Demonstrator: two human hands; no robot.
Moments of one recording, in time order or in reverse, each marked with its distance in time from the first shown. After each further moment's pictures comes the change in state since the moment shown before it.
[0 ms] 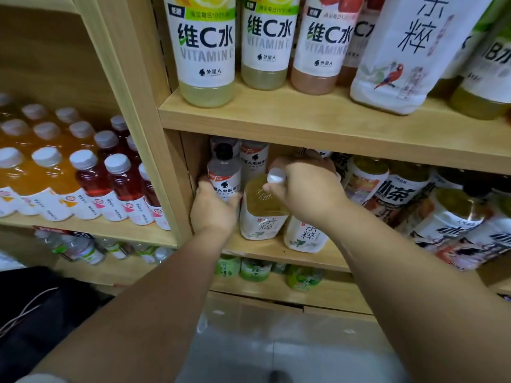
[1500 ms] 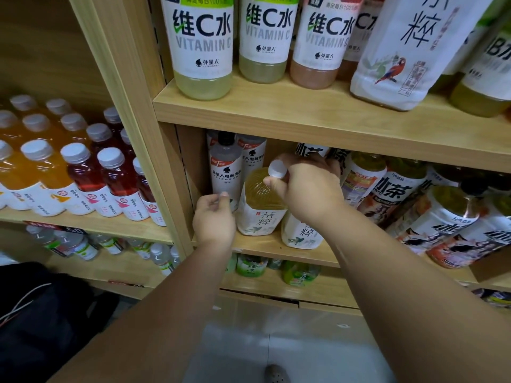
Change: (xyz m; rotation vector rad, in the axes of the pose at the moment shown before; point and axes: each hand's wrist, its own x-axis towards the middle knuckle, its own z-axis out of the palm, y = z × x) left_hand -0.023 -0.016 0.022 -0.477 0.073 -0.280; right_hand -0.001 0.003 0.012 -0.069 0.042 0.148
